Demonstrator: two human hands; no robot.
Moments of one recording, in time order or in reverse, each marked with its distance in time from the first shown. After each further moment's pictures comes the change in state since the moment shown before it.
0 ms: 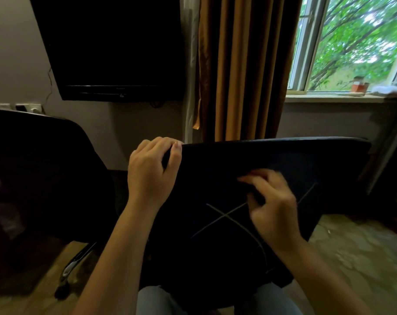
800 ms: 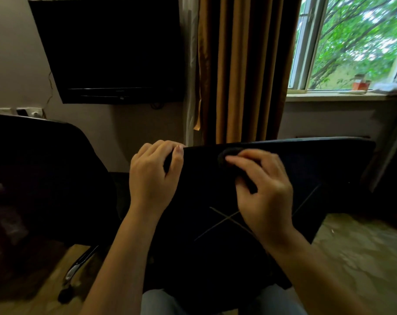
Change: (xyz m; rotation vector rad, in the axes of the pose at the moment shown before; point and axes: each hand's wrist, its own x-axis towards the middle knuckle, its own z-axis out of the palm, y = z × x) left_hand 0.000 0.000 0.001 -0.009 0.012 0.003; right_hand 0.030 -0.039 0.004 0.037 0.152 -0.064
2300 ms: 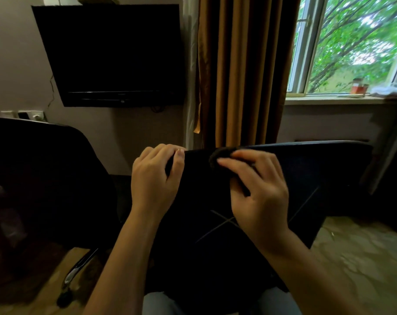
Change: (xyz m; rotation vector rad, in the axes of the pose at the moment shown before) left_hand 0.000 0.002 -0.001 -0.003 -0.036 -0.018; right_hand 0.006 -0.015 -0.001 -0.014 0.050 -0.093
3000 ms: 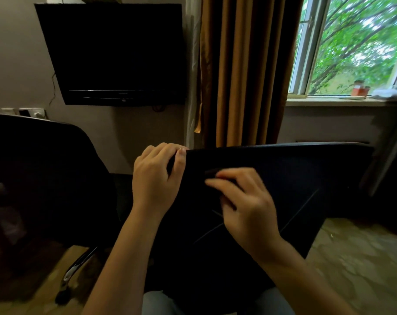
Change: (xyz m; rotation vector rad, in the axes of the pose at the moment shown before) left_hand -0.001 0.000 0.000 0.011 0.008 0.012; right_hand -0.019 -0.002 0.004 0.065 -0.213 -0.038
